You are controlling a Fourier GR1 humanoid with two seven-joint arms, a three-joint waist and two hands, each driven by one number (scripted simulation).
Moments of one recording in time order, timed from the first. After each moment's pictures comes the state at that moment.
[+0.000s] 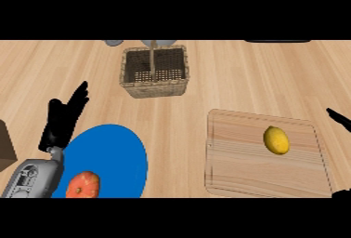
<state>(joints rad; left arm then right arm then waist) -0.22 0.30 -0.04 -1.36 -0.01 0.07 0.21 0.09 -0.60 -0.21 -1.58 0.28 0.43 -0.37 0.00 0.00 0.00</state>
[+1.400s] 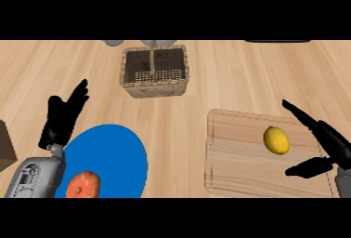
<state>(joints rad) -0.23 0.22 0.06 -1.37 -0.10 0.00 0.23 -0.11 -0.38 -0.14 -1.34 0.54 0.35 -0.40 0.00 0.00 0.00</state>
